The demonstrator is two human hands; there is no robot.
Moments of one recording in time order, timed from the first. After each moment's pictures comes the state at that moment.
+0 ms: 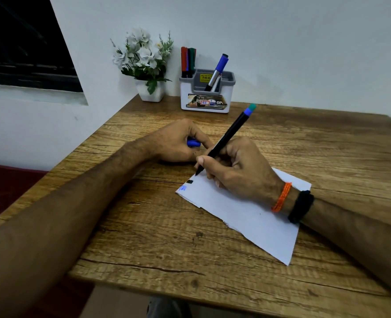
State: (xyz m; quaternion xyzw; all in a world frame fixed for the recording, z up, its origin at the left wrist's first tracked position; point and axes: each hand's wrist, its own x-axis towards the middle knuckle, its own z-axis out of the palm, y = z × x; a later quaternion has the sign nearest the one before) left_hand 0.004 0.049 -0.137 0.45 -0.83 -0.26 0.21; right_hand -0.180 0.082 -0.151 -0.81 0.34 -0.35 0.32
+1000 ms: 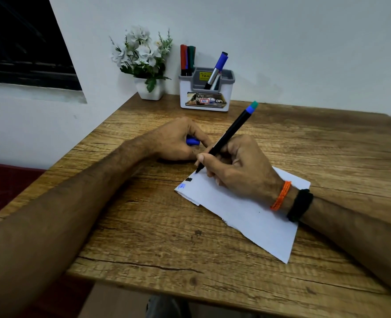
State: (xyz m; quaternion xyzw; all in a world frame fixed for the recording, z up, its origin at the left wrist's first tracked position) left_hand 0.005 0.048 -0.140 0.45 -0.83 -0.26 0.21; right_hand -0.181 0.082 -0.154 -0.80 0.35 -0.35 0.33
